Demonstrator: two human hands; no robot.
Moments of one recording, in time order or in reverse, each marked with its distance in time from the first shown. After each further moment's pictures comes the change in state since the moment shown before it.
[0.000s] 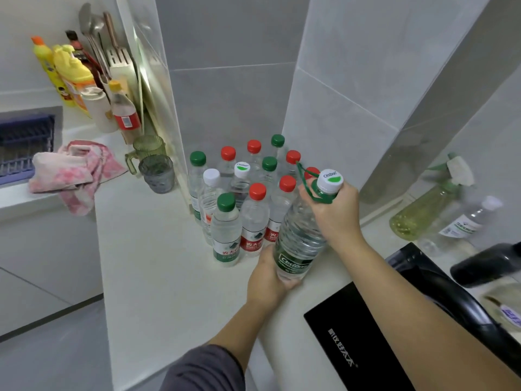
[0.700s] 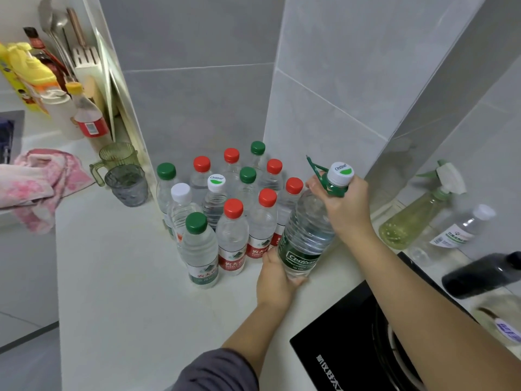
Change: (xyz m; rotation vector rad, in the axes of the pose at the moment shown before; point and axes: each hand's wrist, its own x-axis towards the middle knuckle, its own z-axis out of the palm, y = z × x) left_hand 0.048 0.024 0.052 0.091 0.002 -0.118; right_hand 0.060 0.035 -0.033 -0.048 0.021 -0.070
